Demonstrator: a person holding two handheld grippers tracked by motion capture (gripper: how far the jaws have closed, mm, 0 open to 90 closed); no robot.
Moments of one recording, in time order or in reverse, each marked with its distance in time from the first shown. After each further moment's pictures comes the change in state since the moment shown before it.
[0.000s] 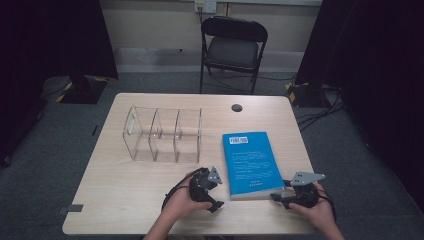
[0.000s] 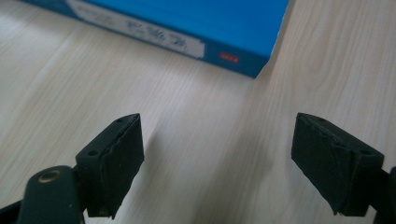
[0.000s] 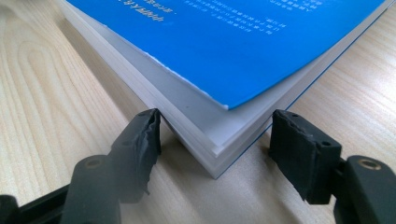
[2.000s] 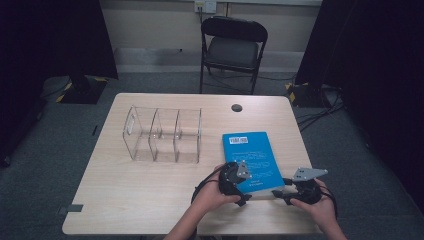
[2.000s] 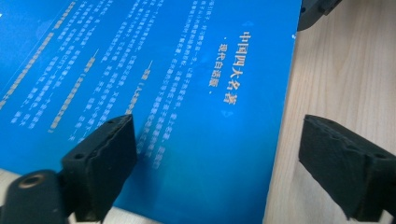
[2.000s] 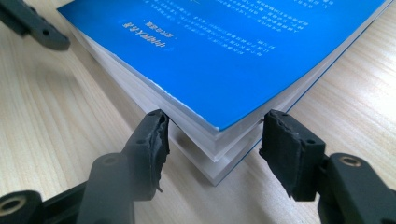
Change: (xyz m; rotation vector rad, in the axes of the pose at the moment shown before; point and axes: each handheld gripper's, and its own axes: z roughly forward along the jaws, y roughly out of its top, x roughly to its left) left arm -0.016 0.066 0.040 -0.101 0.019 0.097; right arm -0.001 0.015 -0.011 0.007 0.008 0.027
